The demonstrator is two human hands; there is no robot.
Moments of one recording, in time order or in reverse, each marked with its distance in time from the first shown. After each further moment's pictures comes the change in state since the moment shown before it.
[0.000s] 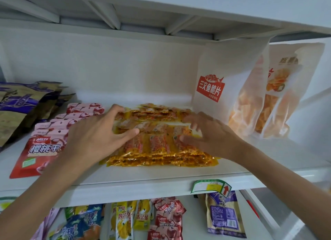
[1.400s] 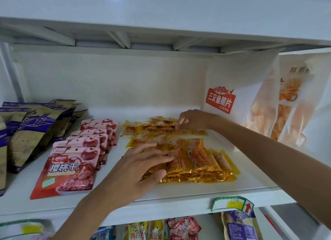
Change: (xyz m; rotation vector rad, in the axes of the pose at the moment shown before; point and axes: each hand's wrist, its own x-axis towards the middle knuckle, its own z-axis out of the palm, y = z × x) left_hand -0.026 0.002 0.047 -0.460 -0.112 0.481; right_hand 0.153 0.008 0.014 -0.037 -0.302 -0.053
